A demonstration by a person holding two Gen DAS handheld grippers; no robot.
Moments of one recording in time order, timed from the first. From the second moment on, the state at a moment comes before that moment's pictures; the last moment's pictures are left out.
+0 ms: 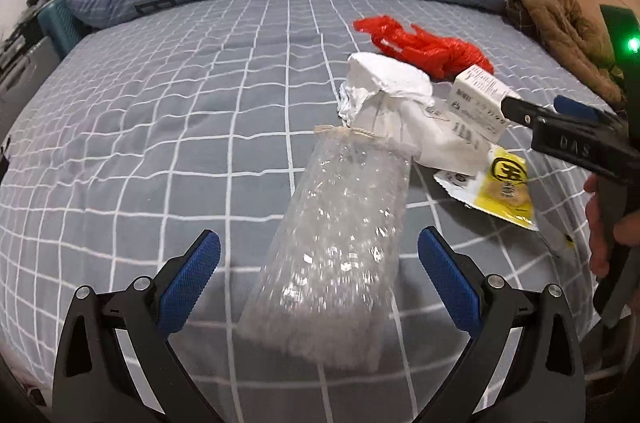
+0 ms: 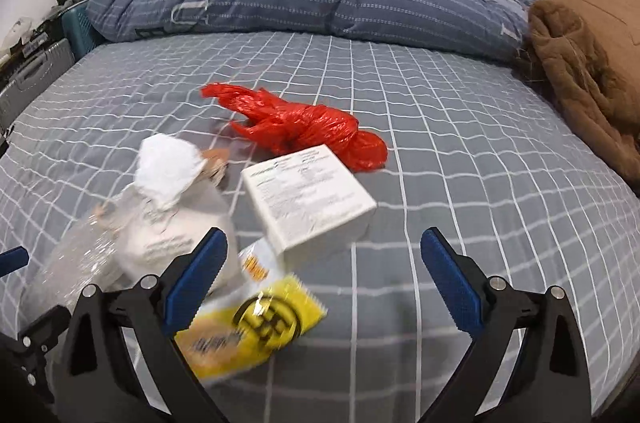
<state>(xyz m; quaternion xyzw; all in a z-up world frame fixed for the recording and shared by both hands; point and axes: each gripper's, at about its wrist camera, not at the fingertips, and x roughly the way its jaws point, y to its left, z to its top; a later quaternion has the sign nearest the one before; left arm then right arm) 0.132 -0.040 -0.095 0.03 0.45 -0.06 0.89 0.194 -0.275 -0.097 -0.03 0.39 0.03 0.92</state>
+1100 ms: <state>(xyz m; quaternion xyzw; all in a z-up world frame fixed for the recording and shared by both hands) 0.142 -0.039 -0.106 0.03 0.47 -0.06 0.88 0.220 -0.266 -0.092 -0.01 0.40 0.05 0.92</state>
